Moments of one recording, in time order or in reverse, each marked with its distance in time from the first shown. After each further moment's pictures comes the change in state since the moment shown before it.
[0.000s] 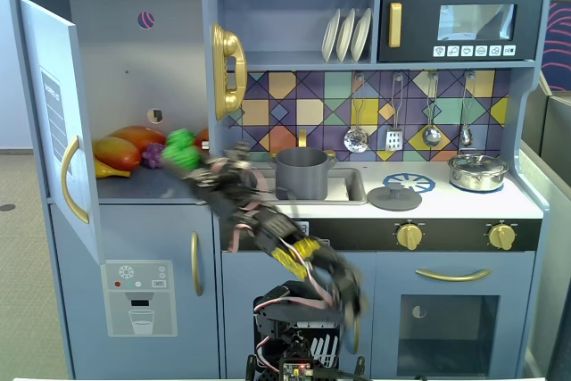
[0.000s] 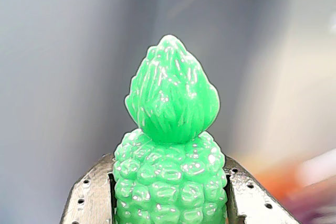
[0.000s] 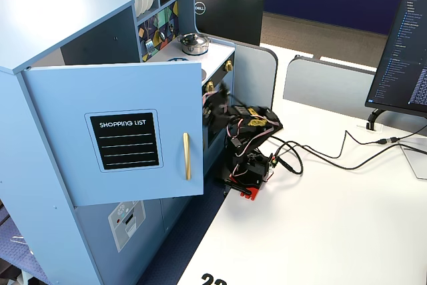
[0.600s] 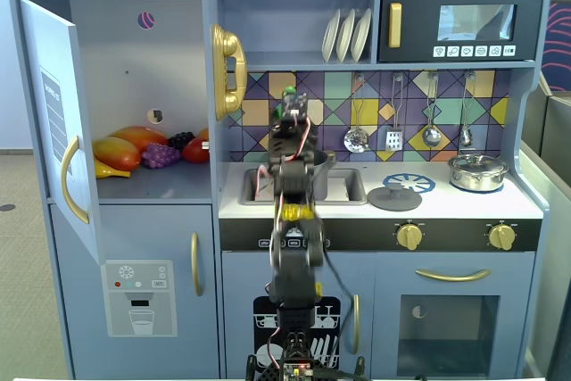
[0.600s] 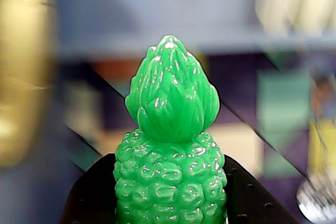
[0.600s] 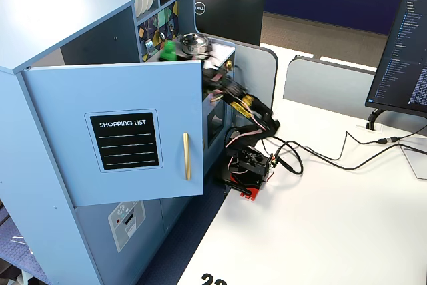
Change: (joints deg) arm 44.7 -37.0 -34.9 18.1 11.8
